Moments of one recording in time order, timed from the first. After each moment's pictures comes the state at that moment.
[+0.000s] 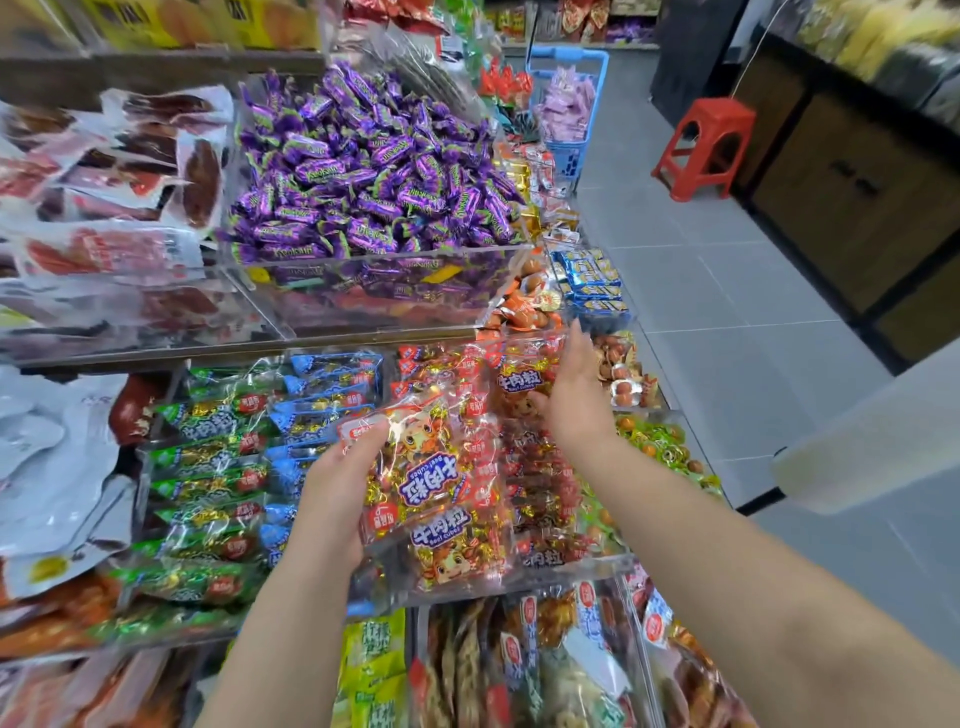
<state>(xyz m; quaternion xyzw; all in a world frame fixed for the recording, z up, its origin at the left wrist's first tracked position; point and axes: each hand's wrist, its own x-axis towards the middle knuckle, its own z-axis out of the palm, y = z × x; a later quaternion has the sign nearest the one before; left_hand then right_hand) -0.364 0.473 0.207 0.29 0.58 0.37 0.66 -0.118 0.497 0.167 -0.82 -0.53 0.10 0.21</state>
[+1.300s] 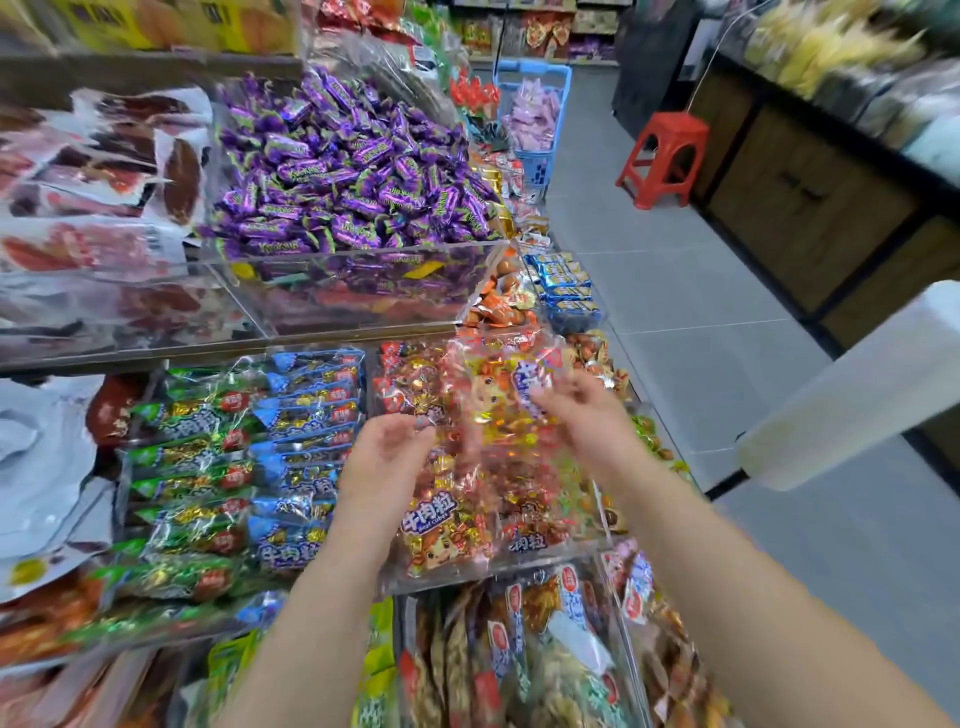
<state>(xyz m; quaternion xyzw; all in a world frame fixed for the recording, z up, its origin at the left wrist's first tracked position) -0.337 0.453 0.204 0.50 0.58 0.36 0.54 -0.127 0.424 0.226 -0.67 -0.27 0.49 0.49</state>
